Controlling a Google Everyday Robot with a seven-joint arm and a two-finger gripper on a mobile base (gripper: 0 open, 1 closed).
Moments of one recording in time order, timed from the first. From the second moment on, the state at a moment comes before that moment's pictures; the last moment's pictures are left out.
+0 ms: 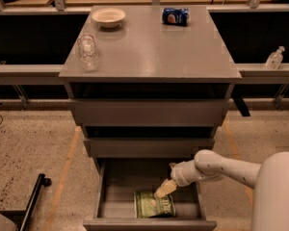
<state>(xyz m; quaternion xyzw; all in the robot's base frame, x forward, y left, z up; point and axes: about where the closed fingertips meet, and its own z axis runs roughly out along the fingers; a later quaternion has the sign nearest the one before) 0.560 -0.092 0.335 -0.45 0.82 0.27 0.24</state>
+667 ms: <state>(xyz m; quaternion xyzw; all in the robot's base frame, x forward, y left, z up) 0.576 -0.090 0.265 -0.47 0.83 0.21 0.22</state>
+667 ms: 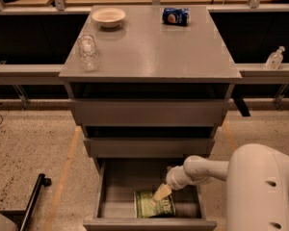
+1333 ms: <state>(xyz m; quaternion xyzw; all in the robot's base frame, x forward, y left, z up) 0.586 -0.091 0.229 -0.48 0.84 0.16 0.20</state>
